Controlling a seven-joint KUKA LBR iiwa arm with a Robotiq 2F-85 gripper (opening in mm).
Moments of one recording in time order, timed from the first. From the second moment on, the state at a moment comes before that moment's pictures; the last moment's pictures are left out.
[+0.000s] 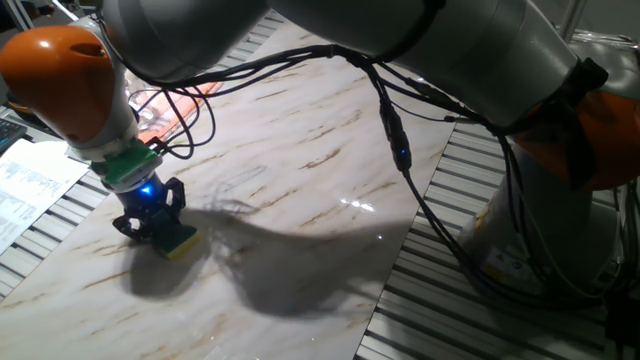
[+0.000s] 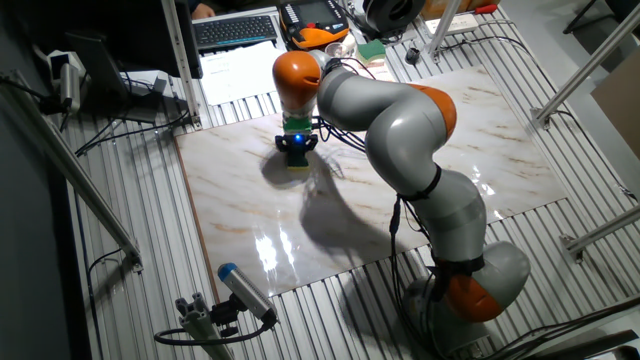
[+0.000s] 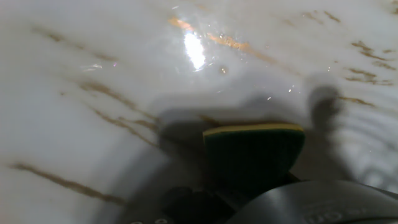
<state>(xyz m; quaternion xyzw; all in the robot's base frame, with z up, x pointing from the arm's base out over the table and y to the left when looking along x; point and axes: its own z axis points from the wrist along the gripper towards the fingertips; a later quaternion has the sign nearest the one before) 0.613 0.244 0.023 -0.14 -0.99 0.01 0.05</state>
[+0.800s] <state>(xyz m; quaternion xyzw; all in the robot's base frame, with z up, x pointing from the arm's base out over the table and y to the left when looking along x) 0.590 0.258 0.025 -0.12 -0.99 0.05 0.03</state>
